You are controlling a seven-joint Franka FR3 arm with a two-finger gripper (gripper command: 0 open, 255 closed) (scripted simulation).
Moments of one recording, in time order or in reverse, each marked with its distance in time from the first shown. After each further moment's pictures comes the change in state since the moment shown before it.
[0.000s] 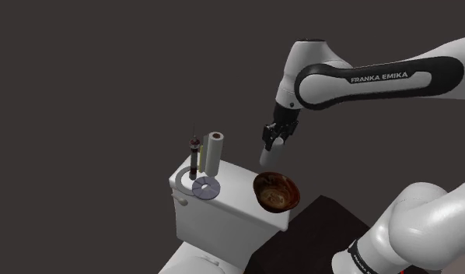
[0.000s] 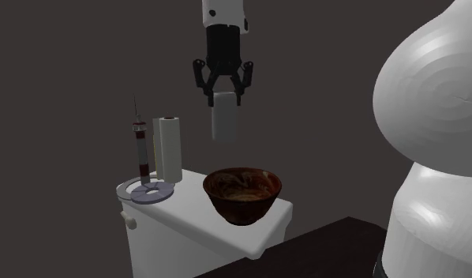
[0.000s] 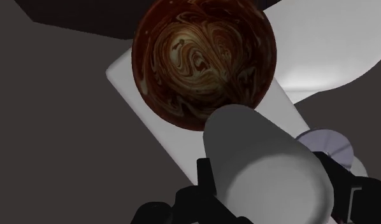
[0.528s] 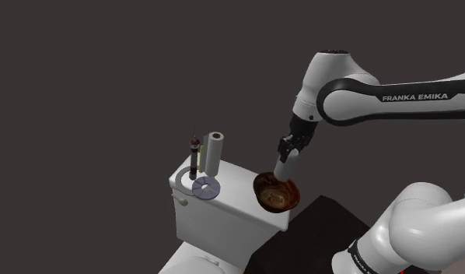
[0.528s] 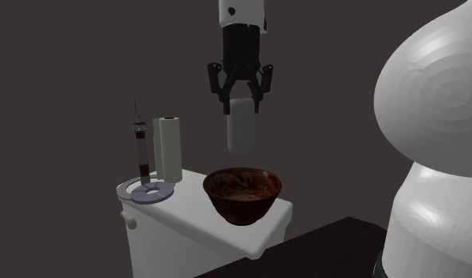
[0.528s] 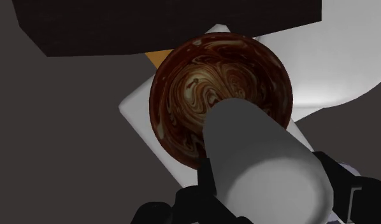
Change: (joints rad) arm 0.006 -0.200 -0.015 -0.186 0.008 -0.014 -0.018
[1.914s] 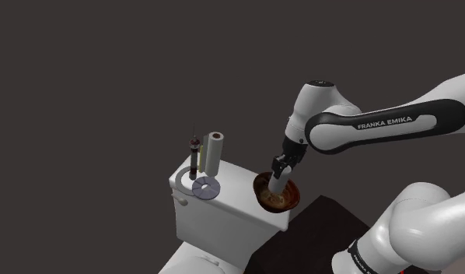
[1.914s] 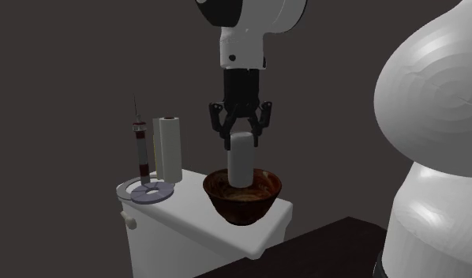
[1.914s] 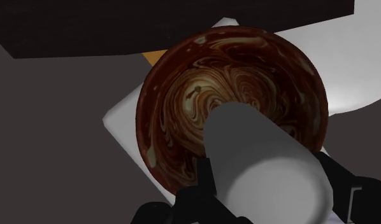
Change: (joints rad) arm 0.001 0.093 0.010 -0.145 0.006 0.239 0.002
